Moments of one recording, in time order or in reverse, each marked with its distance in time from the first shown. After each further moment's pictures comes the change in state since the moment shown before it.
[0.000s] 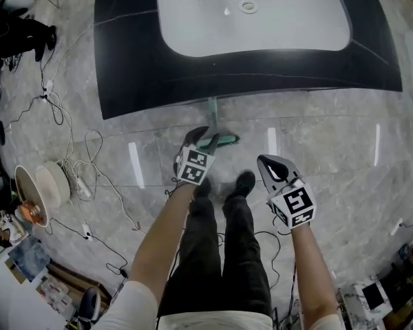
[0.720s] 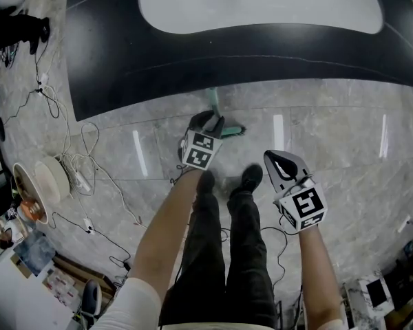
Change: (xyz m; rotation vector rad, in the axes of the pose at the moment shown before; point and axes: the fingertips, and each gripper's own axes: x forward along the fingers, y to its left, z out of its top) left arm 0.081 0.017 -0.039 -0.017 0.031 -0.002; right arm 0.041 -0.021 -0.048 0.013 0.000 0.014
